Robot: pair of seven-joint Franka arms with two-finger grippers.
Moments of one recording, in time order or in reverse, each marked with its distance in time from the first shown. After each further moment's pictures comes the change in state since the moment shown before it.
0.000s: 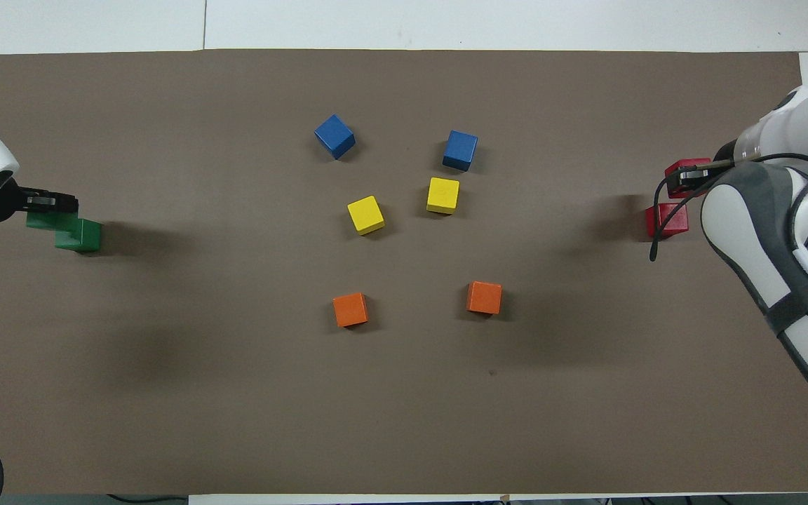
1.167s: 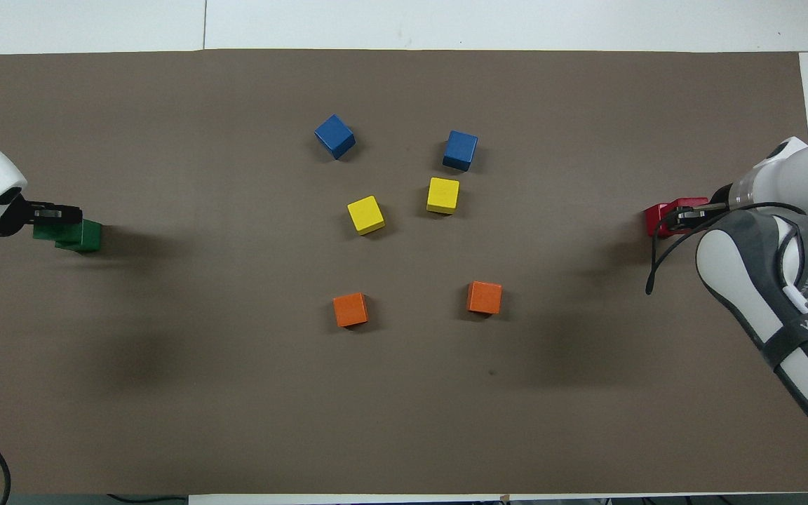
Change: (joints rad) left arm 0.021 -0.002 0.000 -0.077 -0.008 0.081 -0.006; right arm -0.030 -0.076 0.000 -0.193 0.000 0.082 0.000
